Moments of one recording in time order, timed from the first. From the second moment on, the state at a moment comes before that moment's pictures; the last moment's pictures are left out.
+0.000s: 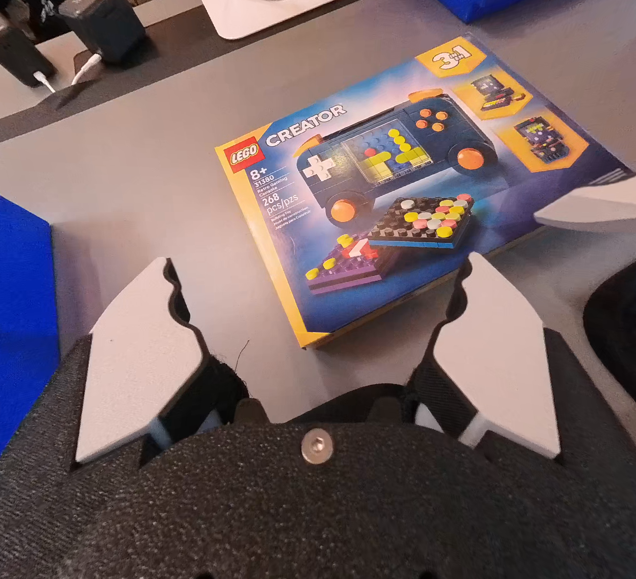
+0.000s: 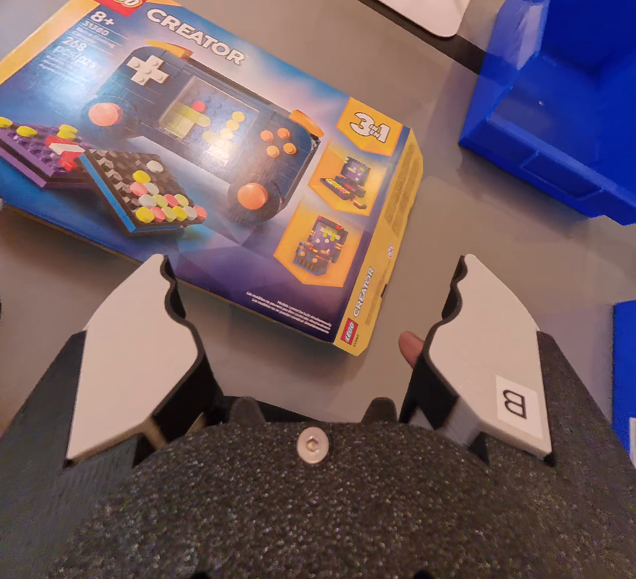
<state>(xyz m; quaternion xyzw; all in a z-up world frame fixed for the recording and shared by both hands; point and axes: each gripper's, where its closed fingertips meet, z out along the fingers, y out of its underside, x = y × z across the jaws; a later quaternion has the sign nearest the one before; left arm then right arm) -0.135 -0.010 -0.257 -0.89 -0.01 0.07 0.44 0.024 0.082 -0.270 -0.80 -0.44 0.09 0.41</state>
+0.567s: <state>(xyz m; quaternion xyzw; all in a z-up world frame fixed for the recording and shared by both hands) -0.163 -0.007 -0.268 -0.91 0.03 0.02 0.42 0.012 0.084 -0.280 -0.77 -0.51 0.15 0.36</state>
